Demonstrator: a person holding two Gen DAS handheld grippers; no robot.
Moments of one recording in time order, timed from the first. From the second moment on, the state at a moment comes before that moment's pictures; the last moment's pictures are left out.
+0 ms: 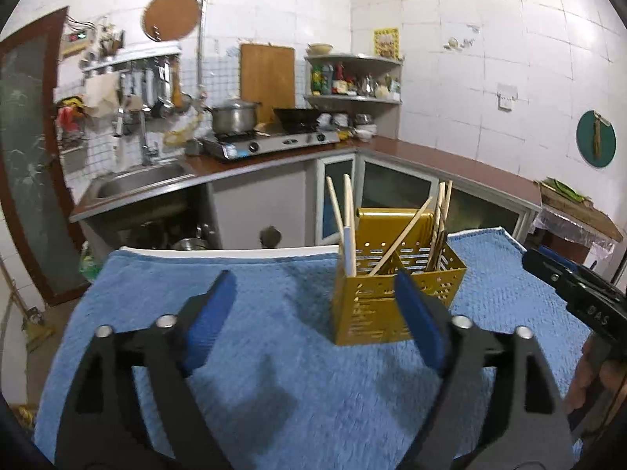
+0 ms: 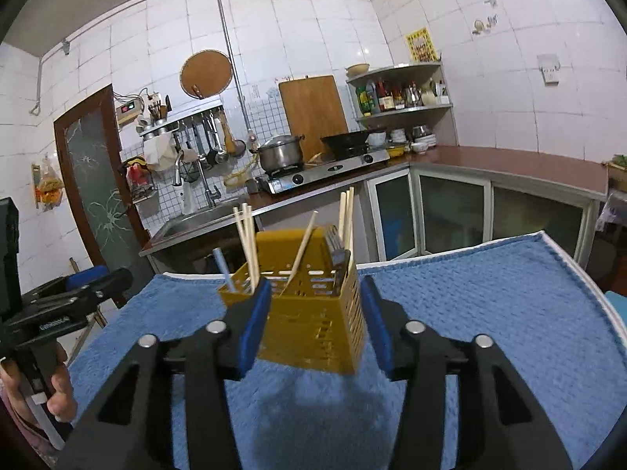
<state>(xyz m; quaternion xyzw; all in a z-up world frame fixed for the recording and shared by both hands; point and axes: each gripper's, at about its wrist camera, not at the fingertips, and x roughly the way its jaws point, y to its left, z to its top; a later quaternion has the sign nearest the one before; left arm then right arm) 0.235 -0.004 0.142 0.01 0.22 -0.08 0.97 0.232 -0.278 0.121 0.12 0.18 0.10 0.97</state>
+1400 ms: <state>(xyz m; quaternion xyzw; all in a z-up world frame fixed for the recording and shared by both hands) 0.078 0.002 0.036 0.04 0.16 -0.03 0.99 0.076 -0.229 0.046 0.05 0.13 0.02 0.99</state>
